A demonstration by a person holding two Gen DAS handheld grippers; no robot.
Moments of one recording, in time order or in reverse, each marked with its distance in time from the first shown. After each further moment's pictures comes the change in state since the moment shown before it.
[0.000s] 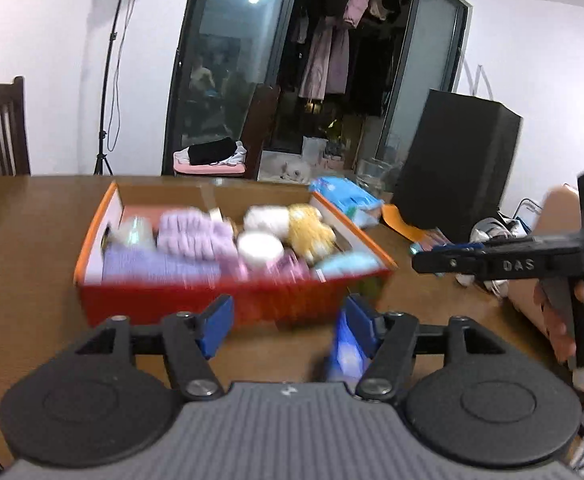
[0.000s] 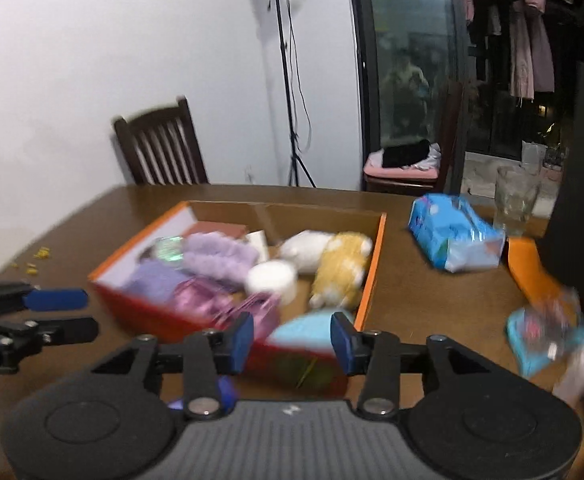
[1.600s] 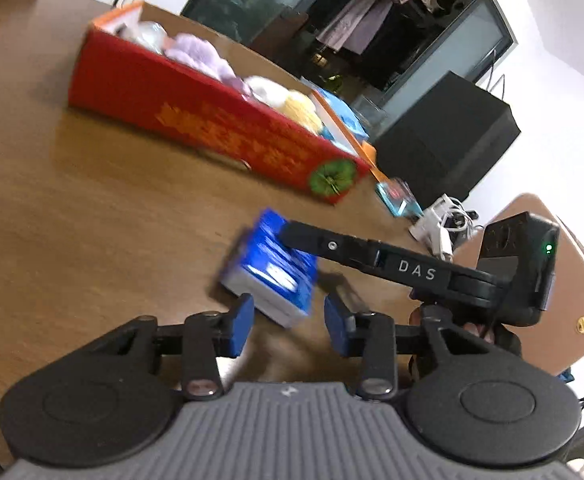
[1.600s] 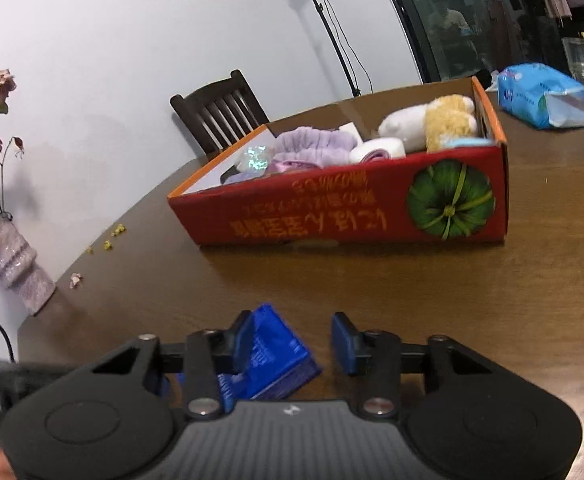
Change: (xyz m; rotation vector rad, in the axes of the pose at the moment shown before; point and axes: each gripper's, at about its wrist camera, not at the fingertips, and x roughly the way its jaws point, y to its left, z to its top) left arm 0.015 0.024 -0.083 -0.394 0.210 -0.201; right arm 0.065 0.033 -0.094 0.164 0.083 0.282
